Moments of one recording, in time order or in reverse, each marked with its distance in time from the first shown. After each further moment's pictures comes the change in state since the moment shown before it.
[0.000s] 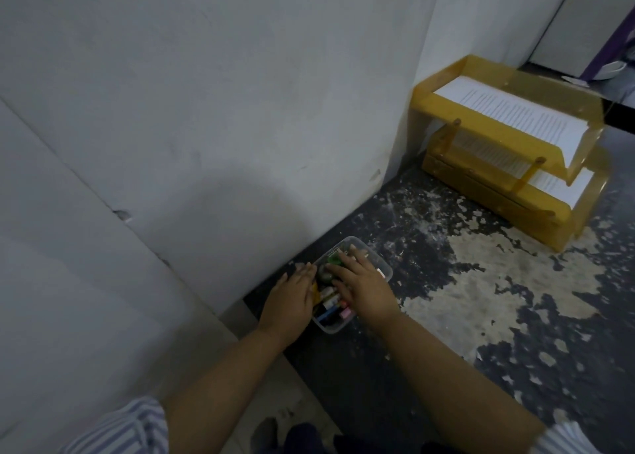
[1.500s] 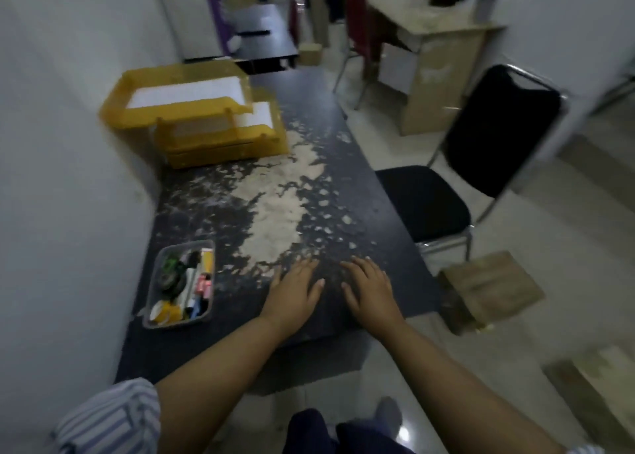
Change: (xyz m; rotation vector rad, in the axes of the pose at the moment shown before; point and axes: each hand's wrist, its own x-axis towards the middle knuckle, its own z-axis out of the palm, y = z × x) left_hand -0.111 0.147 0.043 0.143 -0.577 0.845; right_hand -0.286 -0.117 -0.024 0.046 0.494 1.240
